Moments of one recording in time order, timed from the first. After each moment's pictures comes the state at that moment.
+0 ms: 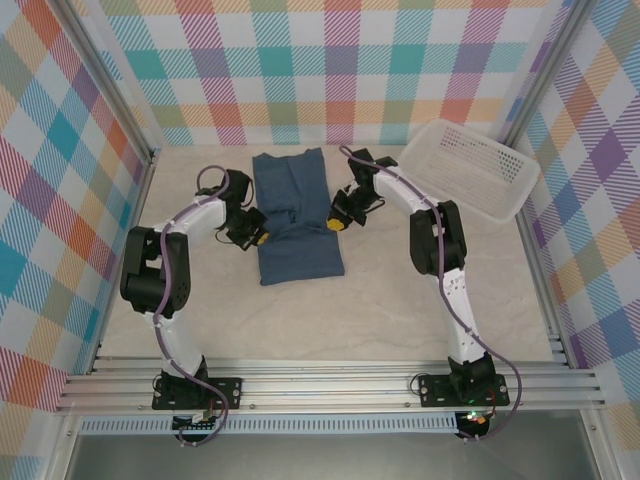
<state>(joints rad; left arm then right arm) -0.19 1.89 1.35 -0.71 0.26 -1.00 0.41 2.48 2.16 -1.07 -0.66 0.76</state>
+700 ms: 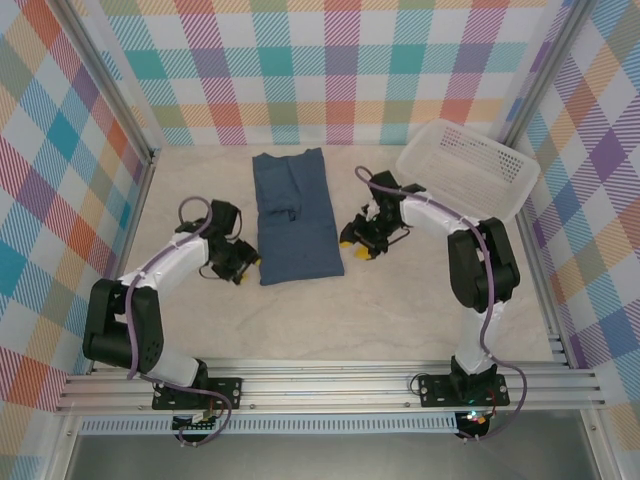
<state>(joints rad) -0.24 1.48 0.93 -0.75 0.24 -1.08 0.44 1.94 1.39 -0.79 -0.60 0.72</state>
